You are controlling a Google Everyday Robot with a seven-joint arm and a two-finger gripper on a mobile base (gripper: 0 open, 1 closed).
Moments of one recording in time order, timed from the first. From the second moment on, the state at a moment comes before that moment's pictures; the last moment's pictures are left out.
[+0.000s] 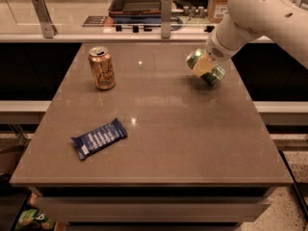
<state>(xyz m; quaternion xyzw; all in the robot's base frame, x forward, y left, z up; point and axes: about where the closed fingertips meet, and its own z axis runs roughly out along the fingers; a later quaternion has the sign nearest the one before) 0.696 -0.170 0.872 -0.47 0.83 -0.05 0.30</state>
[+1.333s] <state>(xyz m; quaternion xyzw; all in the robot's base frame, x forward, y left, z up) 0.697 -0.148 0.831 -0.49 0.83 -0.03 0.26</state>
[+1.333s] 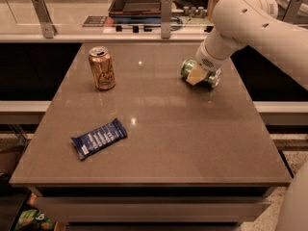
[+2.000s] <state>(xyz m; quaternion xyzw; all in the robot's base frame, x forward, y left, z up) 0.697 -0.146 0.829 -0.49 0.83 -0.03 0.26</state>
